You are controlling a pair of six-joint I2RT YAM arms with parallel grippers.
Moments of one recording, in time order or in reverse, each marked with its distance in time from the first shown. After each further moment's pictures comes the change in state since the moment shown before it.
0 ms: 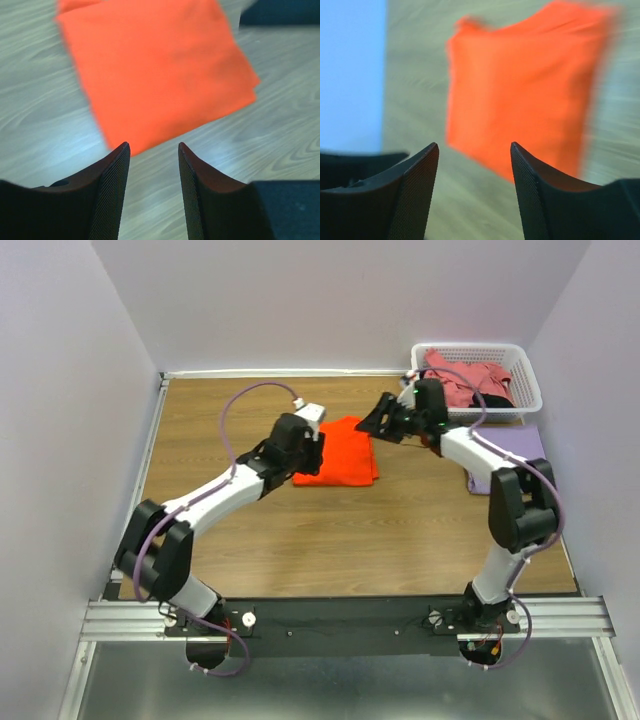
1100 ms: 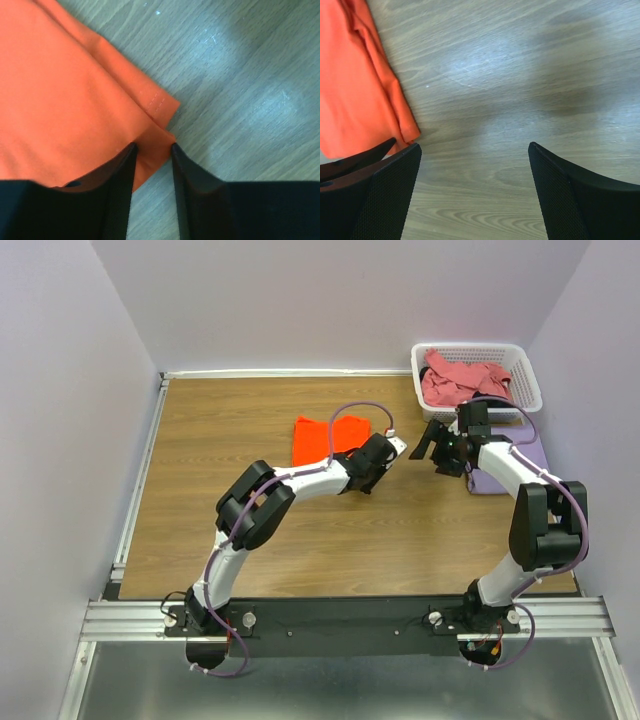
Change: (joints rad) left arm -0.314 0.678 0.527 -0.117 -0.142 0.208; right arm -0.292 -0.206 -0.202 -0.381 0.332 -0.197
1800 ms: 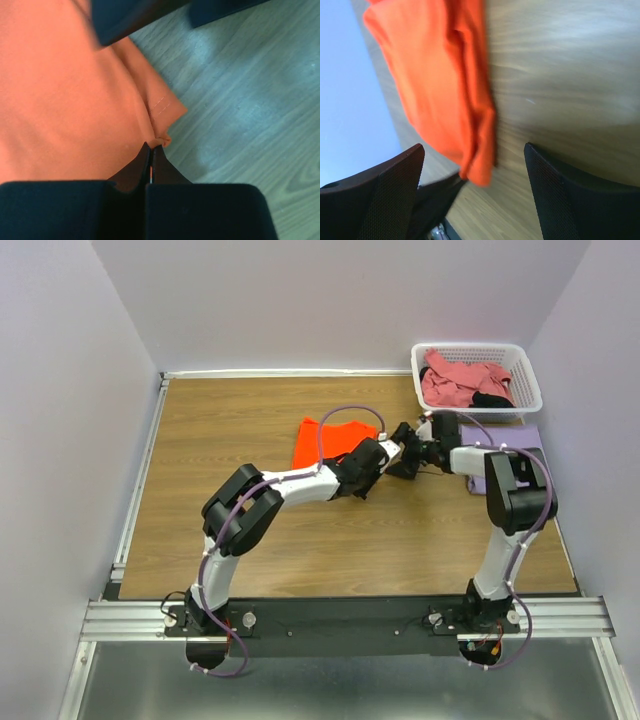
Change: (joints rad) left arm -0.002 -0.102 -0.143 0.067 0.043 -0.041; right arm 0.064 0.266 -0.046 0.431 -0.446 0.268
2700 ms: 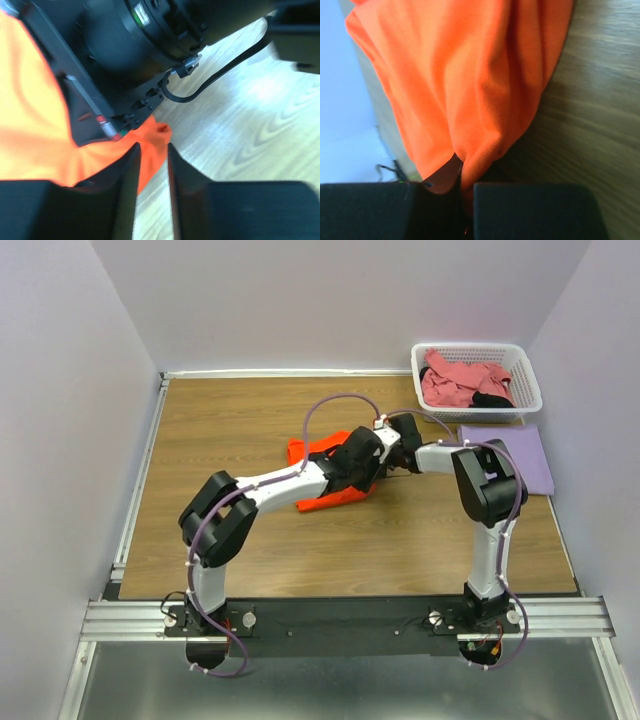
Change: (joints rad) left arm 0.000 -0.132 -0.024 -0.020 0.093 -0.065; right arm 0.234 0.175 0.146 0.025 -0.010 -0.050
